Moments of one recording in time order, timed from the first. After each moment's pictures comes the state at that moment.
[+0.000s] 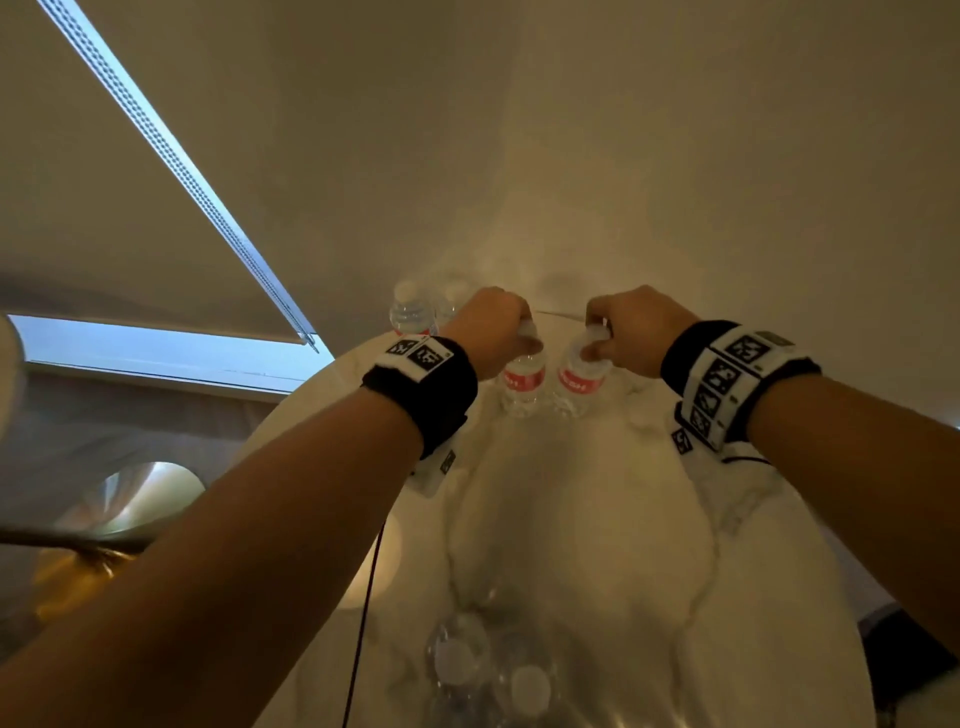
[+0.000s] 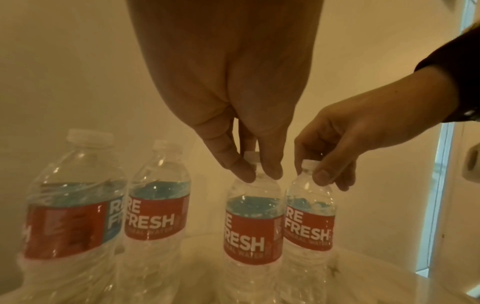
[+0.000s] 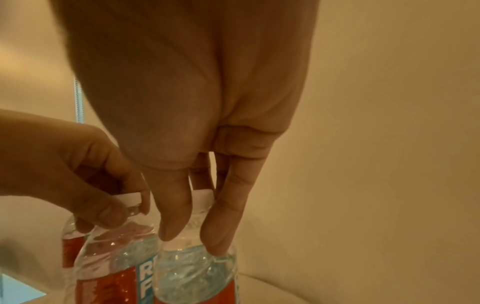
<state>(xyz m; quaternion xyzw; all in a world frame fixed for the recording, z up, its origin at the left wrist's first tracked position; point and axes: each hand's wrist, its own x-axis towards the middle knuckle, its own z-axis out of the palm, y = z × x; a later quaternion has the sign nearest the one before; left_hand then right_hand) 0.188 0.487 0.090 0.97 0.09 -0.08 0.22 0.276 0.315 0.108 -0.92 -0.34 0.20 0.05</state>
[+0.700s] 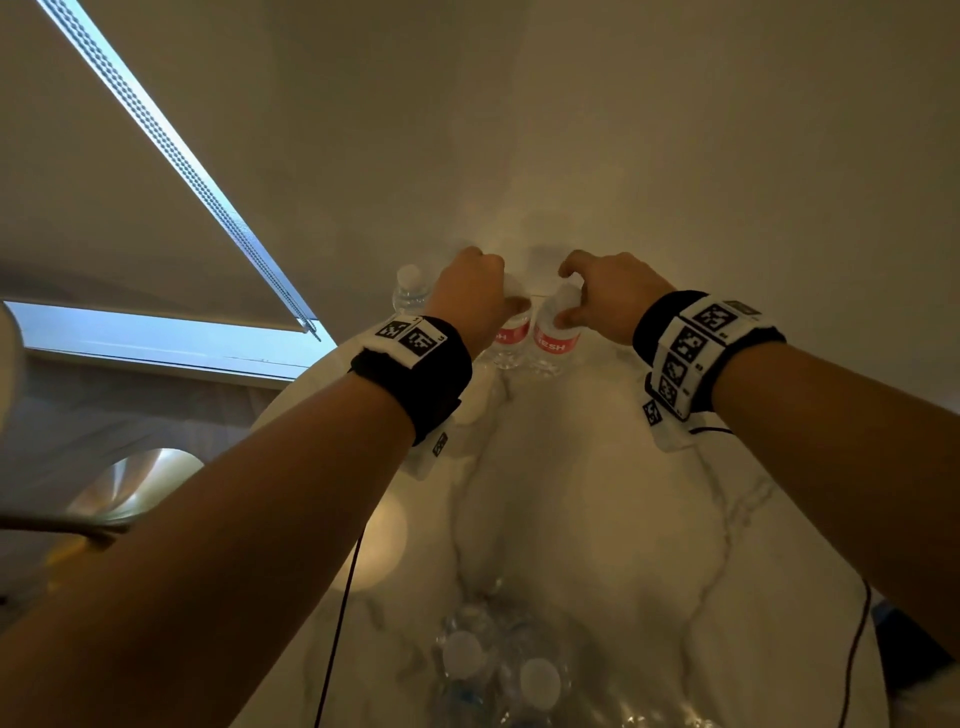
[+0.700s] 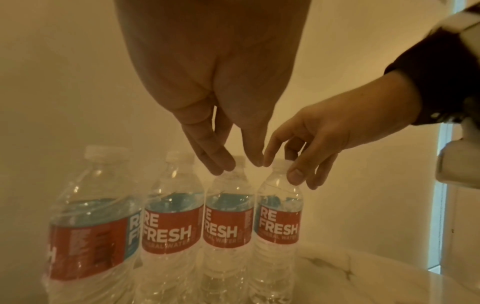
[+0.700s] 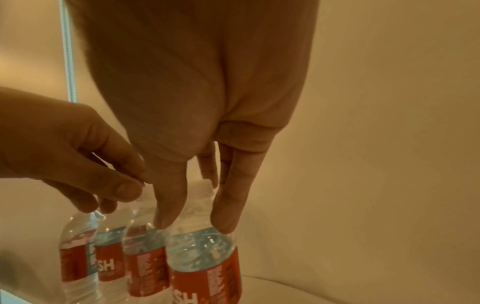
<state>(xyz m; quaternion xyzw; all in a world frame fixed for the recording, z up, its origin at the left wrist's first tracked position) 0.191 0.506 0.087 0.97 0.19 -0.02 0.18 0.292 0.353 0.083 -0.92 -0.33 0.18 0.10</state>
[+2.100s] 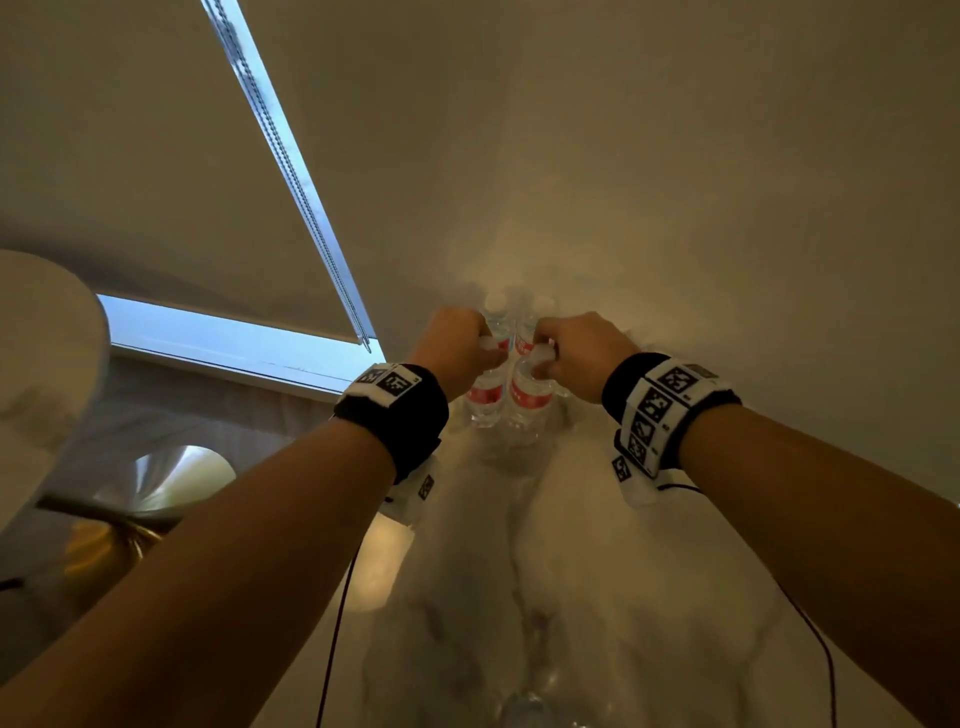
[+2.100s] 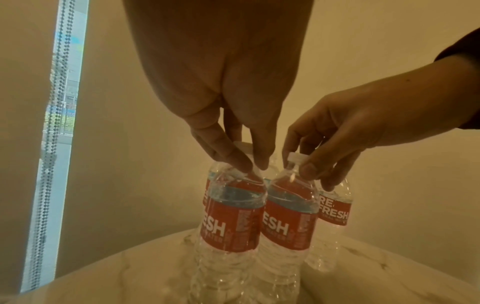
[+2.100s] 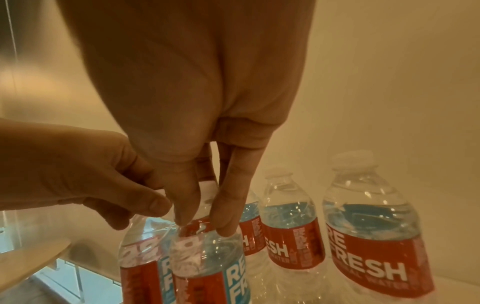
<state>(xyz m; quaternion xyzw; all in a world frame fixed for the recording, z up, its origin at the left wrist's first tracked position) 0.107 0.589 0.080 0.92 0.24 -0.01 0.30 0.199 0.435 0.098 -0.89 -0.39 0.19 0.14</state>
